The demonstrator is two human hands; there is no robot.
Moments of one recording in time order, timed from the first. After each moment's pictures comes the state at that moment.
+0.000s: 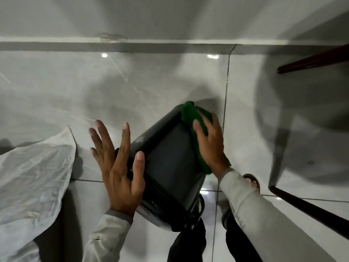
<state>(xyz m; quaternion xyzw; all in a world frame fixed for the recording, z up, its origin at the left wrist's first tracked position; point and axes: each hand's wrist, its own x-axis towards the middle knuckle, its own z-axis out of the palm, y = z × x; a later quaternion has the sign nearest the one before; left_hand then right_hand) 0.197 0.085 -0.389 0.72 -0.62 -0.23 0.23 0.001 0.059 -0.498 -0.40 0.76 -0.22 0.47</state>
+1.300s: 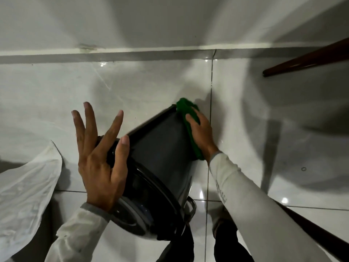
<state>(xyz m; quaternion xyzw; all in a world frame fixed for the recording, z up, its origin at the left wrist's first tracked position) 0.142 0.034 -0.378 0.71 -0.64 -0.21 0.19 -0.054 0.008 -0.541 -0.26 0.71 -0.29 0.59</state>
